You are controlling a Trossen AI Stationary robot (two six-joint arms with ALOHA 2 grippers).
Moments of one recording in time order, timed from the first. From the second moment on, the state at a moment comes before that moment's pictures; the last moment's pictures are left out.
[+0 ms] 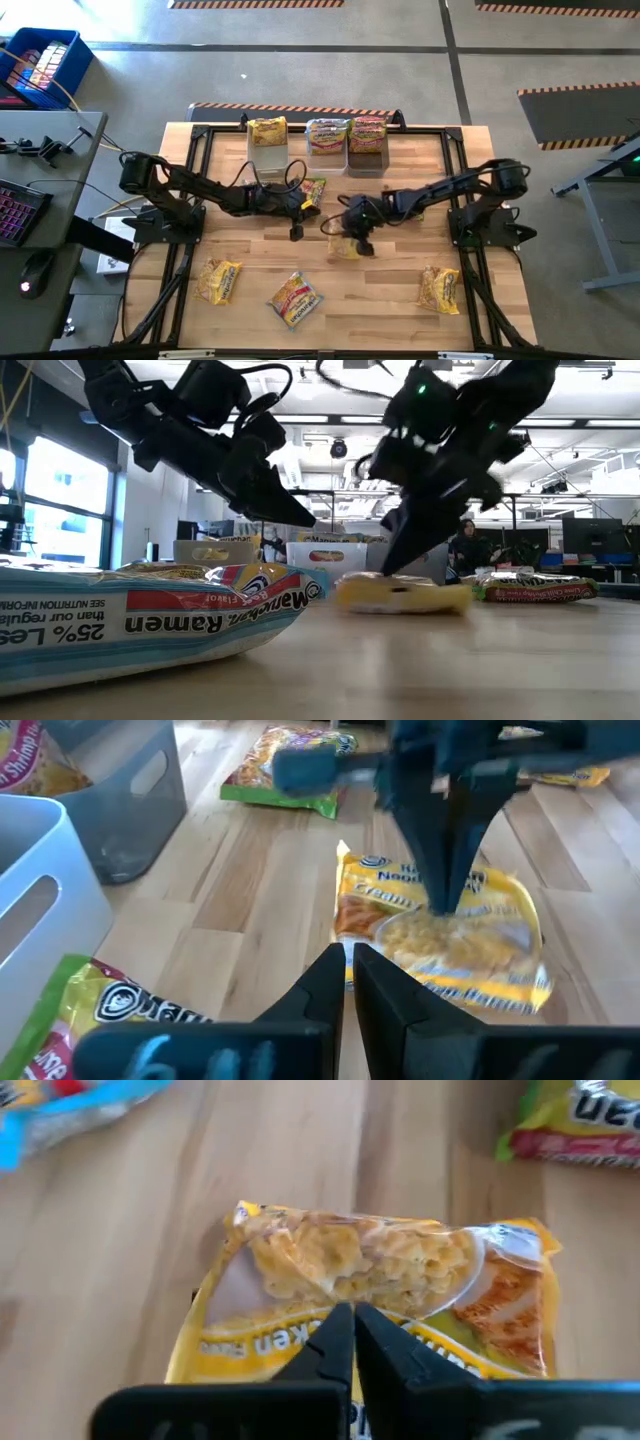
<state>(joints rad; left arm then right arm) 0.03 1.62 0.63 0.52 -0.05 -0.04 0.03 1.68 0.81 -0.01 -0.18 -0.01</state>
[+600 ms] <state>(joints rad) 0.03 1.62 0.63 0.52 -0.05 -0.09 0.05 1.60 0.81 -0.35 0.27 0.54</state>
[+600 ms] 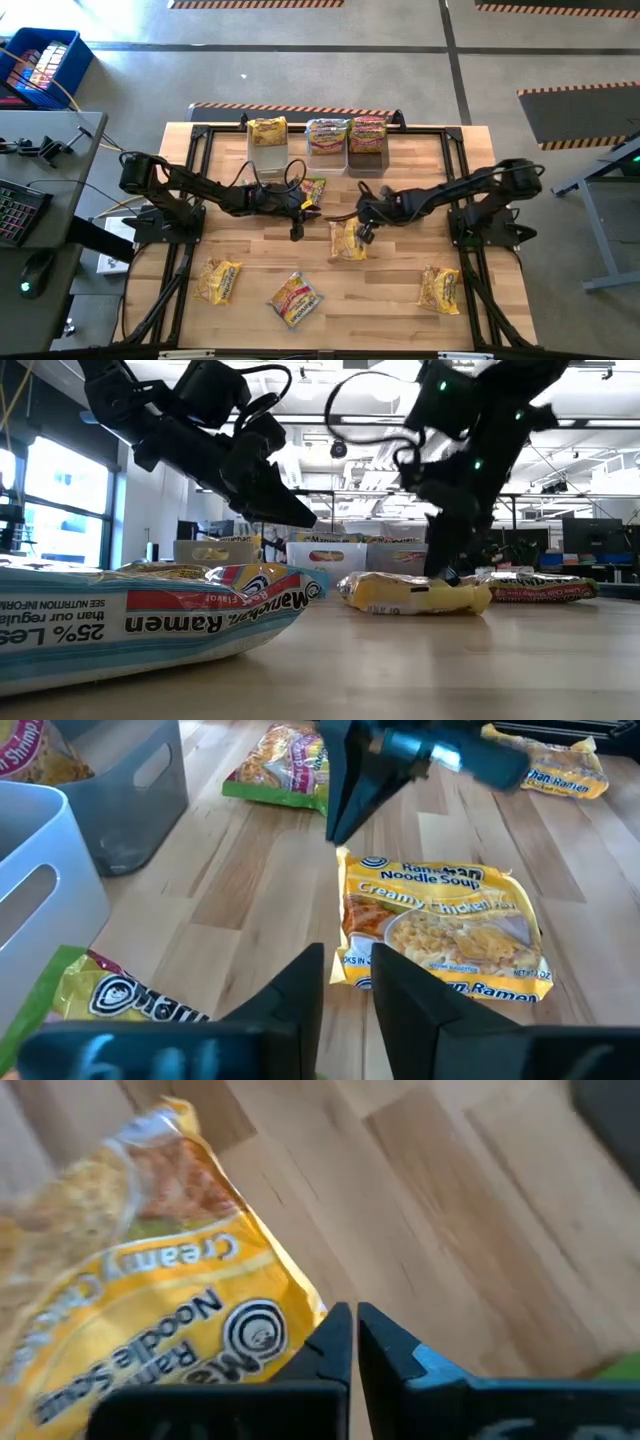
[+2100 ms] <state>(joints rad) 0.02 1.62 0.63 0.50 0.02 -0.13 0.38 1.57 0.64 0.00 0.20 0.53</state>
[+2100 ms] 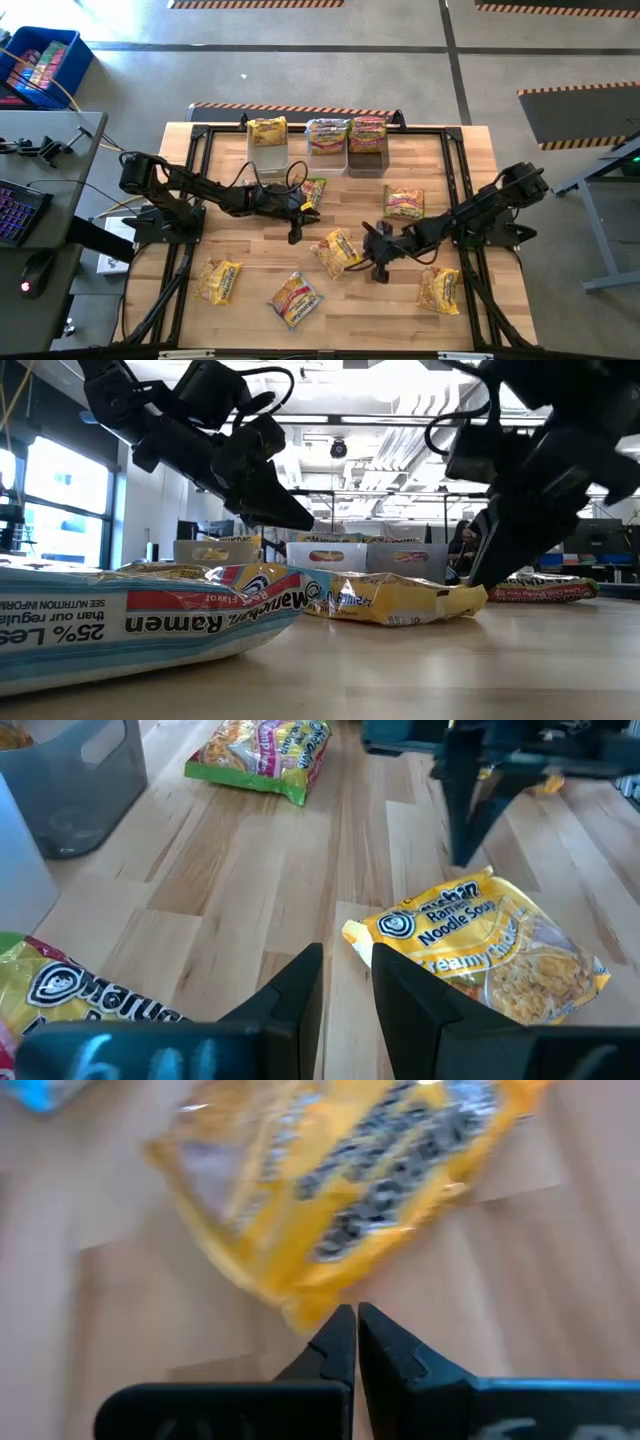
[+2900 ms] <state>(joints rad) -0.01 1.62 0.63 0.54 0.02 -0.14 0.38 1.55 0.63 0.04 0.28 0.49</state>
